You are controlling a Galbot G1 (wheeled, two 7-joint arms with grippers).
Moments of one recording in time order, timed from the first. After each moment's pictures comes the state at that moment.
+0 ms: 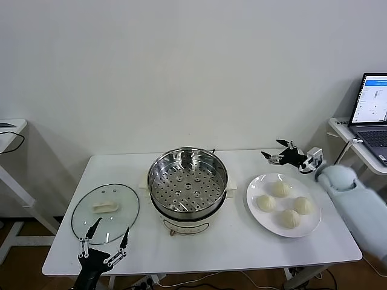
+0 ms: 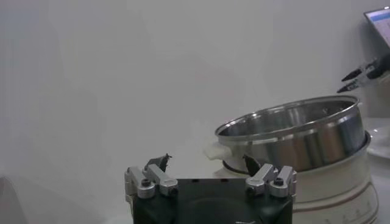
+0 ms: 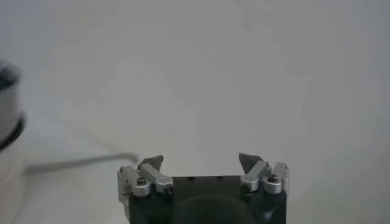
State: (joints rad) left arm 1.87 -1.36 -0.69 -2.11 0.01 -0.33 0.14; right arm -0.28 0.76 -0.16 0.95 0.30 0.06 -0.85
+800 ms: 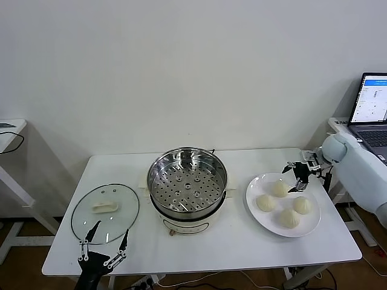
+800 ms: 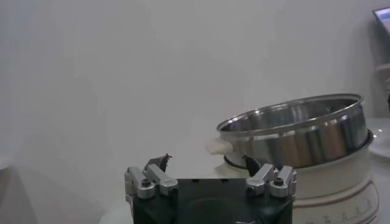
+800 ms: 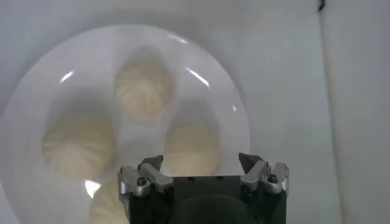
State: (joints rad) left arm 1.88 -1.38 -0.69 -2.09 0.01 -0.34 0.13; right arm -0.02 0.88 -0.46 0.69 -0.31 0.23 -1.19
